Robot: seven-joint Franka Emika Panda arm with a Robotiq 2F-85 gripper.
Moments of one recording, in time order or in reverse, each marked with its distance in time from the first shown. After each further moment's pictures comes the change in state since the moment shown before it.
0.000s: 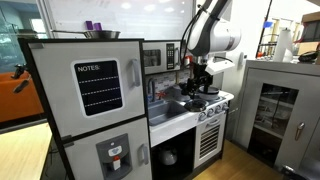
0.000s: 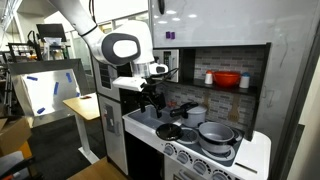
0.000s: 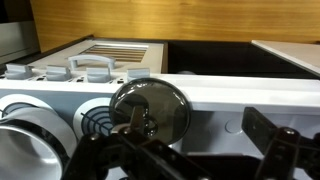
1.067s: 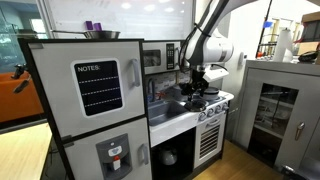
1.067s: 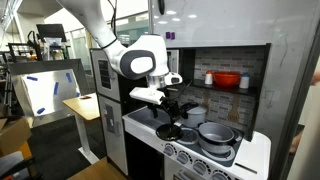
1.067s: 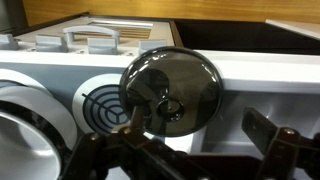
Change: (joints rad) arm -0.146 0.182 0.105 0.155 0.060 0.075 -0.115
